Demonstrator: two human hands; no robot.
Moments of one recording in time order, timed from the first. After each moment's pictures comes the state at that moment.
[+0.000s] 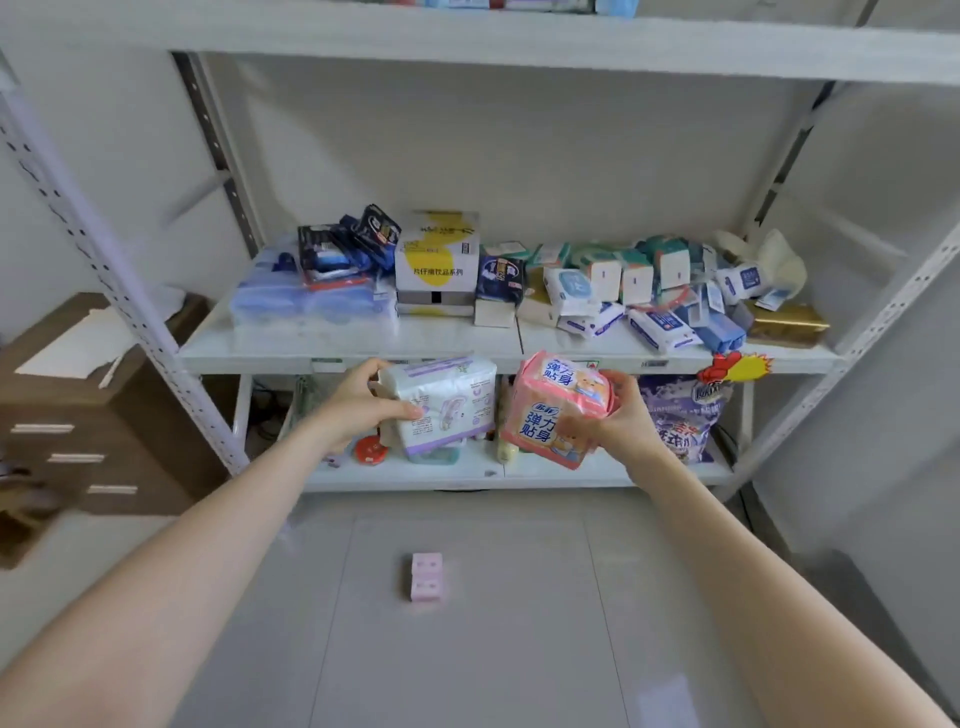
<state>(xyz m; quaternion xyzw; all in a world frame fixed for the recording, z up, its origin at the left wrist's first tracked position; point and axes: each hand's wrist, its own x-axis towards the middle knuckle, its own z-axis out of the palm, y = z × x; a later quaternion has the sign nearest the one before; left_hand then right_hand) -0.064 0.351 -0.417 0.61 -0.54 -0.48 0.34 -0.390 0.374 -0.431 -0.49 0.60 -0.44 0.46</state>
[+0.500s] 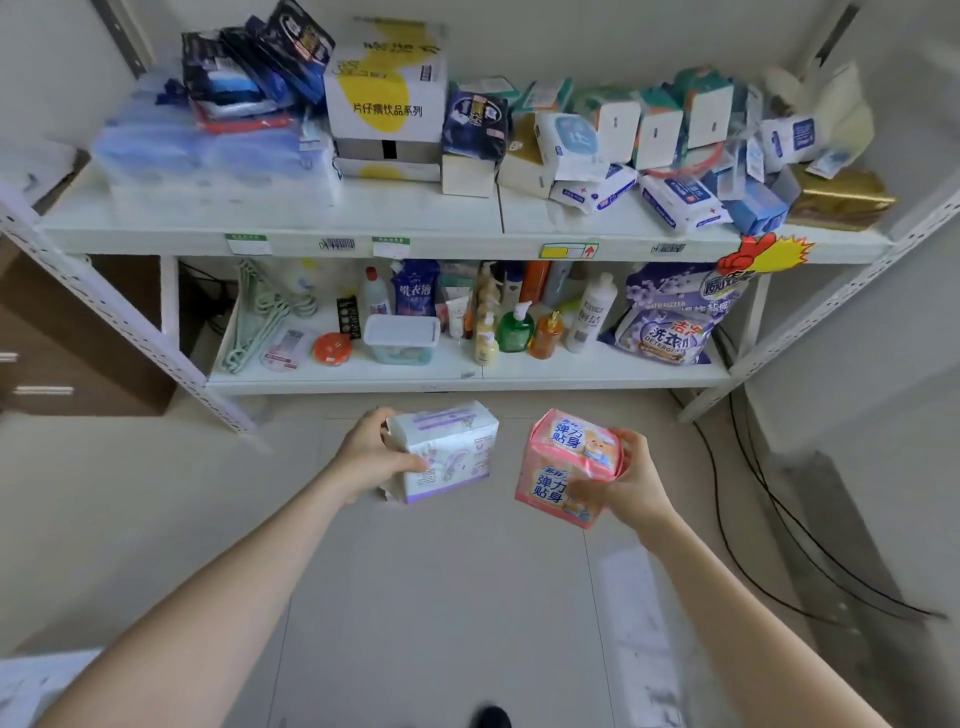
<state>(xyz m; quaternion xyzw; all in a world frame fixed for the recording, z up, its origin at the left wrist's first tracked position) -0.128 0.381 -0.628 0.67 -0.48 -0.53 0.22 -0.455 0.431 -0.625 -0.38 0.69 -0.33 0.52</state>
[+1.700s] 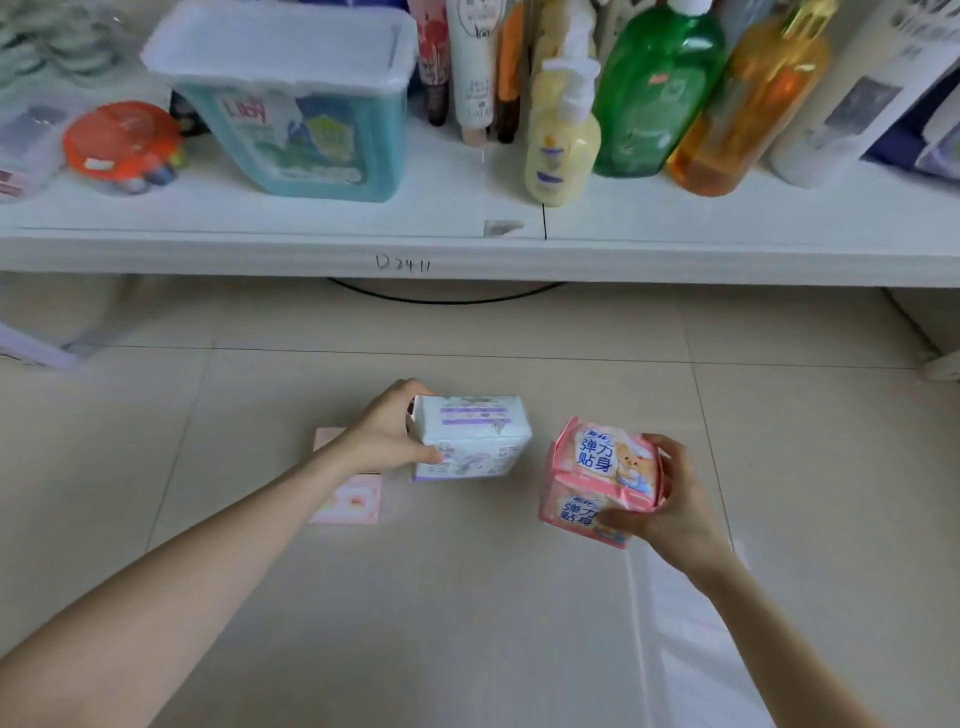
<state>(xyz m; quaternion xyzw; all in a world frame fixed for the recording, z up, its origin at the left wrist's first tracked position) -0.145 0.153 -1.227 0.63 -0.62 -0.46 0.10 -0.481 0.242 -1.224 -0.45 0.67 -0.30 0.50</state>
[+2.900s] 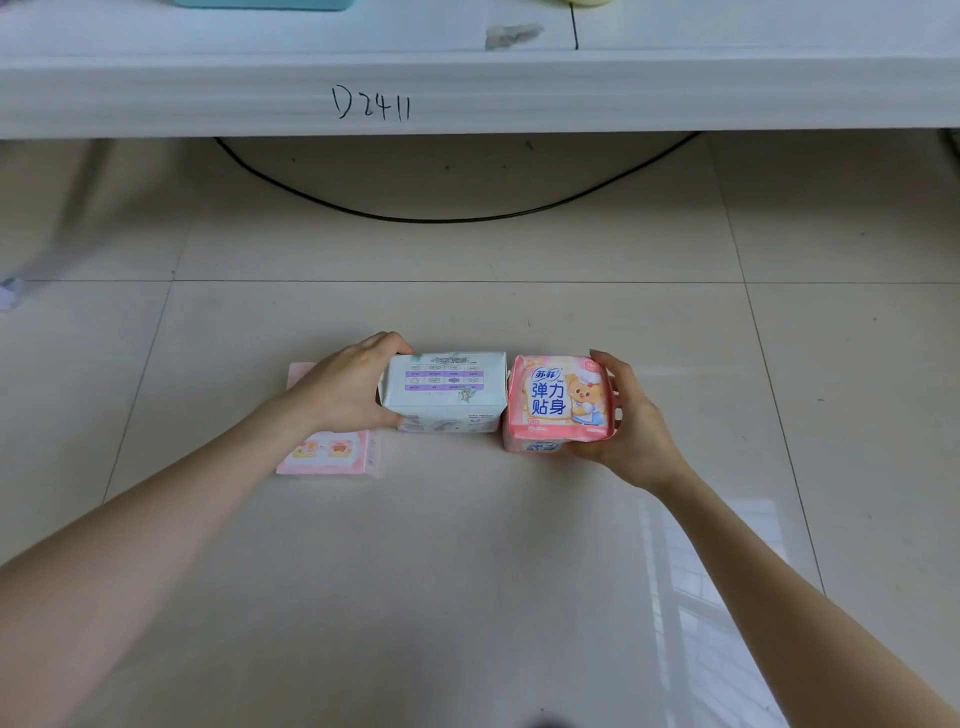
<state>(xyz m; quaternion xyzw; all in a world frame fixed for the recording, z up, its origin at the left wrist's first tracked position) -0.111 0.159 -1.298 0.57 -0.76 -0.30 -0.02 -0.442 0.211 -1.336 -0.59 0.63 -0.25 0.45</state>
